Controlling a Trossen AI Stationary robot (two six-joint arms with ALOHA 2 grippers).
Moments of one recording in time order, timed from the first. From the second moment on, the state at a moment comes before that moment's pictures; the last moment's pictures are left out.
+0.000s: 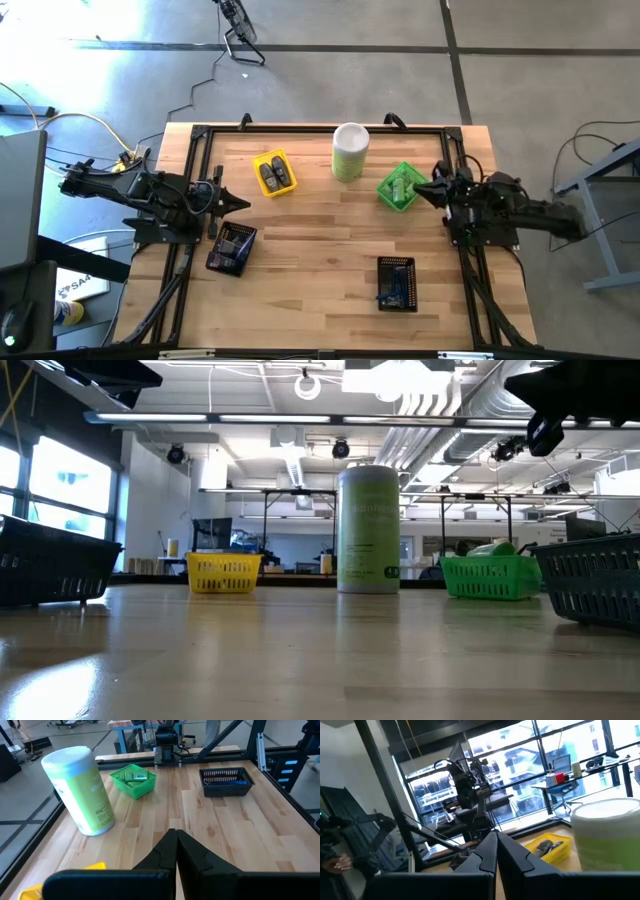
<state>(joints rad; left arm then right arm) -0.23 0.46 0.61 -0.42 -0.28 -0.01 -0.14 0.07 0.20 0.08 -0.06 0.34</state>
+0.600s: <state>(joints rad) -0.23 0.46 0.61 -0.42 -0.28 0.00 -0.15 0.01 0.15 0.05 -0.05 0.35</state>
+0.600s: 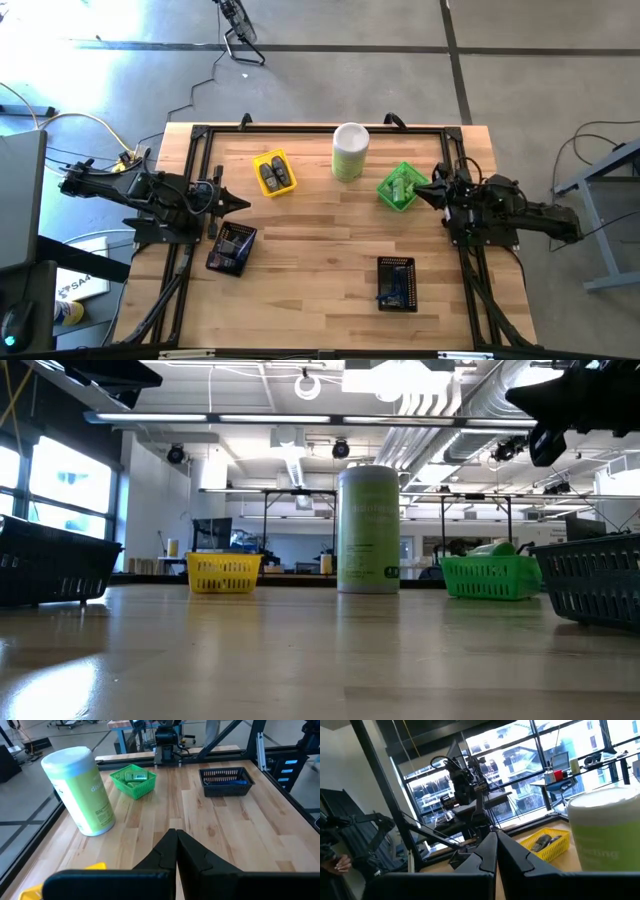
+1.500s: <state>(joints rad) -0.23 0.25 0.61 -0.55 -0.28 0.00 -0.14 0.03 0.01 0.03 -0.05 0.44</state>
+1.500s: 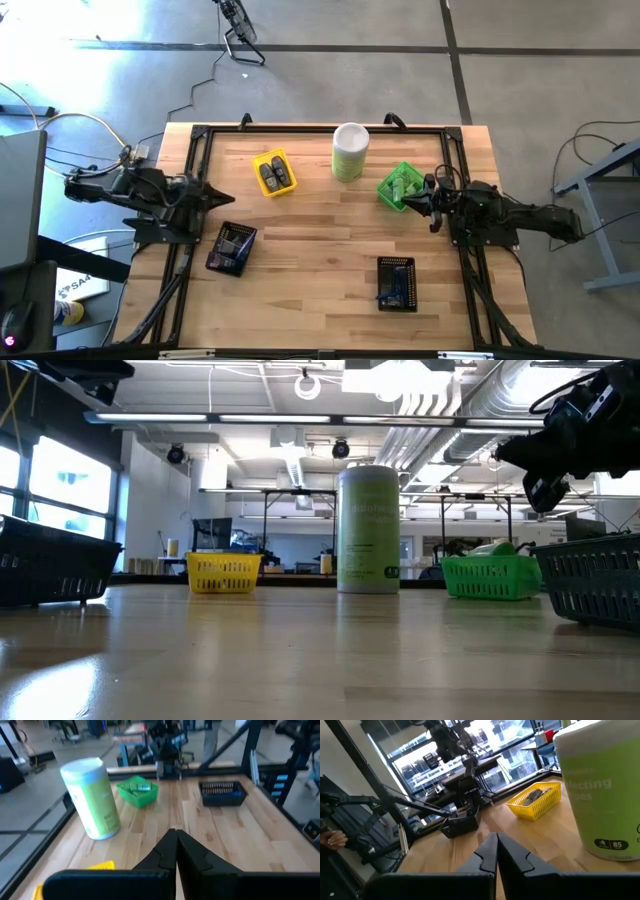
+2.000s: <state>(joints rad) -0.23 0.06 0.61 -0.64 -0.27 0.02 -0.14 0.03 0.01 0.03 -0.05 0.44</state>
